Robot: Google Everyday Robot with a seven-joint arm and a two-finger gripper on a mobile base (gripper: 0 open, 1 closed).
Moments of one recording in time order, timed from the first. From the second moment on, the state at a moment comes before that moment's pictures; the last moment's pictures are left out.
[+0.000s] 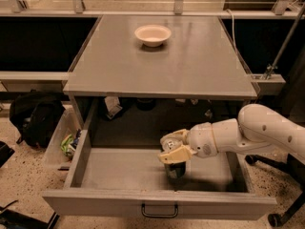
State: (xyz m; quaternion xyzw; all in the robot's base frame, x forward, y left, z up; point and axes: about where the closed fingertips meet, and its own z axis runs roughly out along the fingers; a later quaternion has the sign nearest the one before) arm 0.494 -0.054 0.708 -0.47 0.71 0.39 0.35
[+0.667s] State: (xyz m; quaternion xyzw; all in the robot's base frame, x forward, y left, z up) arm 0.494 -0.054 0.708 -0.47 0.71 0.39 0.35
